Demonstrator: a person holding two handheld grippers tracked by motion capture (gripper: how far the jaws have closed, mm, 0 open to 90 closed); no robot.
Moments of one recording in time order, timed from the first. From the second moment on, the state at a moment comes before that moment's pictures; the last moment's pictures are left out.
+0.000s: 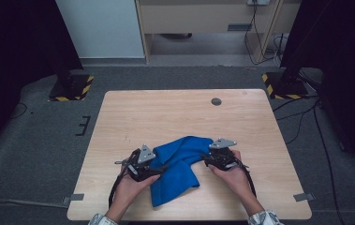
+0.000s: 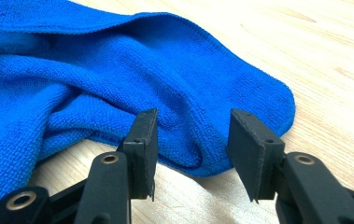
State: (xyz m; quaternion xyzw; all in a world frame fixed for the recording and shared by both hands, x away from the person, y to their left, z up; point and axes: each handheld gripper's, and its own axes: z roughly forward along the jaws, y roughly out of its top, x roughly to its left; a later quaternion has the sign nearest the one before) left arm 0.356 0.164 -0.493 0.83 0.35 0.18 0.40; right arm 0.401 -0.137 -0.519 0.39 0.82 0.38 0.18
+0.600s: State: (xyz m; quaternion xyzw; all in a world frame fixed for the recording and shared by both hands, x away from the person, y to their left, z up) left arm 0.380 0.176 -0.493 0.82 0.37 0.19 0.39; right arm 0.409 -0.159 -0.509 0.42 0.80 0.39 0.21
